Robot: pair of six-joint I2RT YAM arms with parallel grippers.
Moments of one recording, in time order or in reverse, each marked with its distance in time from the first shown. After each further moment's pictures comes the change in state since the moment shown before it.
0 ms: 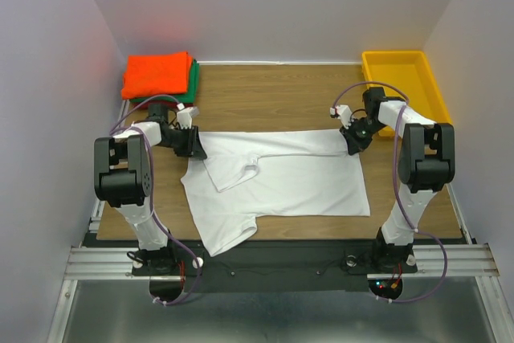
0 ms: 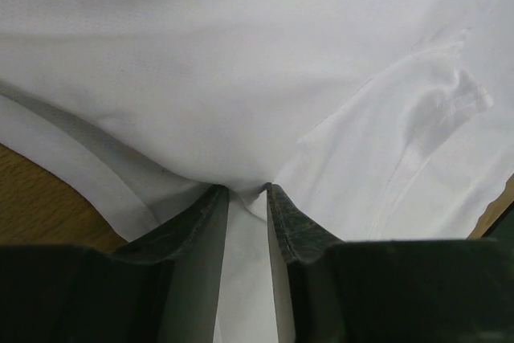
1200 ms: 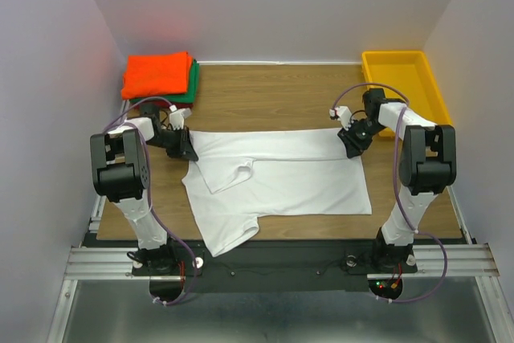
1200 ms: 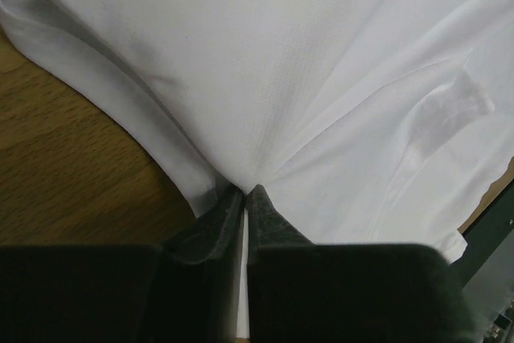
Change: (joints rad) left arm 0.081 0.066 0.077 -0.142 0.006 0.063; right arm 0.001 -0.019 -0.029 0.020 0.014 -0.011
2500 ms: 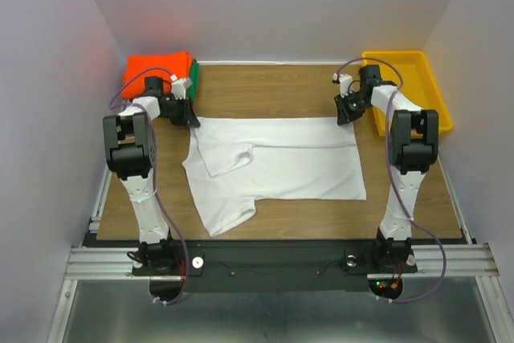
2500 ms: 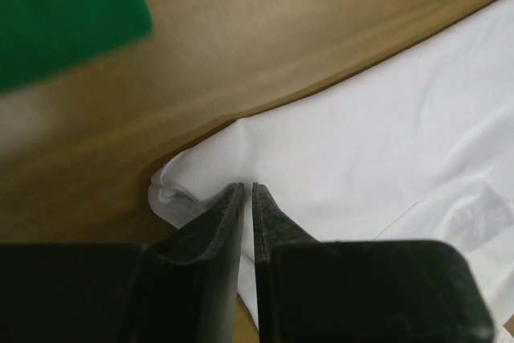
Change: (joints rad) left arm -0.035 0.245 0.346 0.161 -0.029 -0.091; right arm 0.002 0.252 0.332 0.175 0.020 0.397
